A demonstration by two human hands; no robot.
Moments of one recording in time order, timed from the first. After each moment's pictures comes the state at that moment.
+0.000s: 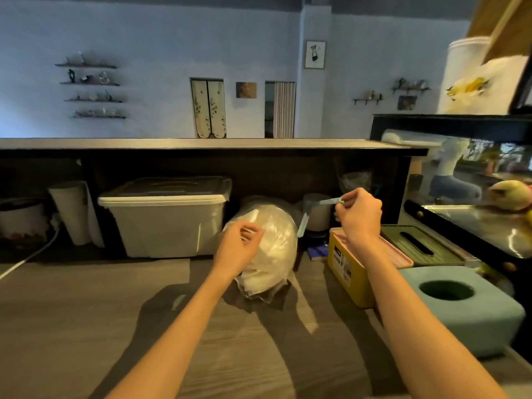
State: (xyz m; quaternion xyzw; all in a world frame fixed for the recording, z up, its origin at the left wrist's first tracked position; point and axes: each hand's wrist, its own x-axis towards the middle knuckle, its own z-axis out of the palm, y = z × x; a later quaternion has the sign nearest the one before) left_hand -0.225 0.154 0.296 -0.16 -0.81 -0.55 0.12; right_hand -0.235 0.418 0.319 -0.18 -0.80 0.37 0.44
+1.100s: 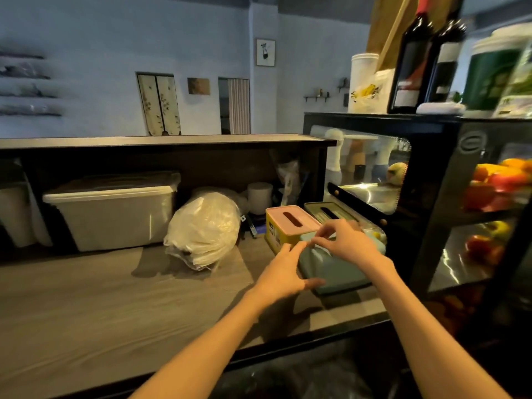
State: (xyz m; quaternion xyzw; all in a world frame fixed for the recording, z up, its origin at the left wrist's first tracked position) left_hand -0.091 0.303 0.252 -0.42 -0.84 -0.34 -0.04; right_hand -0.036 0.475 0.302 -0.15 -0.94 0.24 0.18
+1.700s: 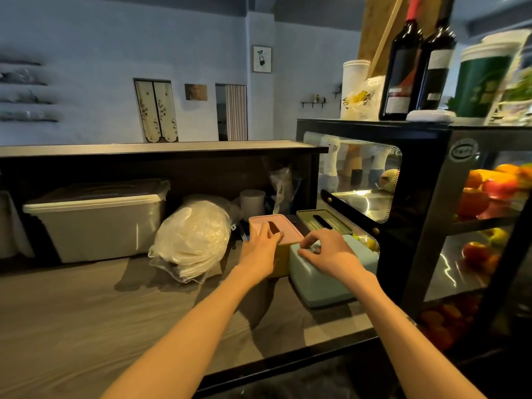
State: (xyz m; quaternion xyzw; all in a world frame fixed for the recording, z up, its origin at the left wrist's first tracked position) left_hand -0.156 0.320 0.267 -0.35 -0.92 -0.10 0.13; right_hand -0.055 0.477 0.293 -0.13 -0.95 0.23 0.18
